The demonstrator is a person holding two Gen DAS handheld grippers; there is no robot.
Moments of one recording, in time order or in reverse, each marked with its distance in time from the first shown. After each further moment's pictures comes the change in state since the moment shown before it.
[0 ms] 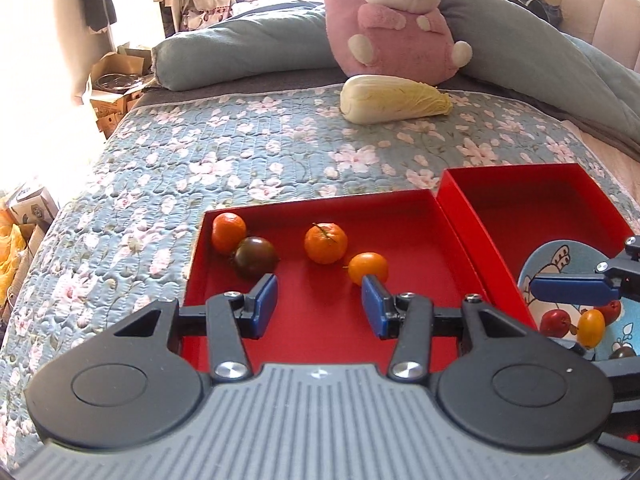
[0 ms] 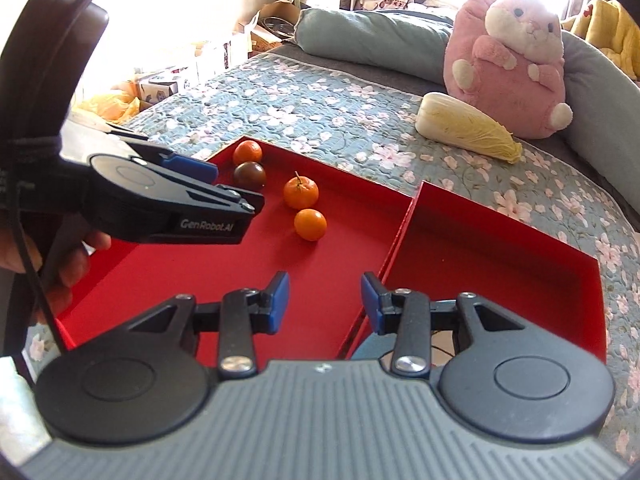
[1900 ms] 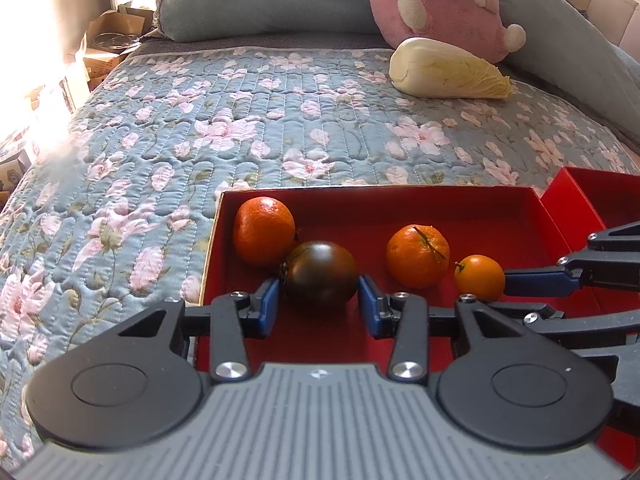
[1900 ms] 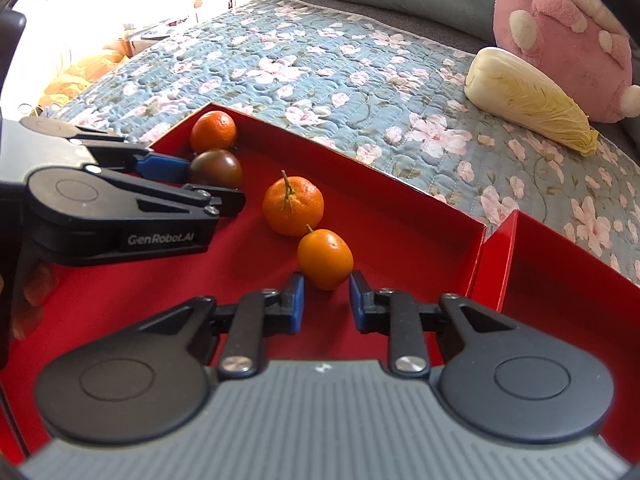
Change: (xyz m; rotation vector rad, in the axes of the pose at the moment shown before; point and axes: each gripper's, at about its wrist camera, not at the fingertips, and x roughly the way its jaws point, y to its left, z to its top) left arm 0.115 0.063 0.007 -0.062 0.067 -0.054; right arm 0.137 -0.007 0.042 -0.020 0.155 0.046
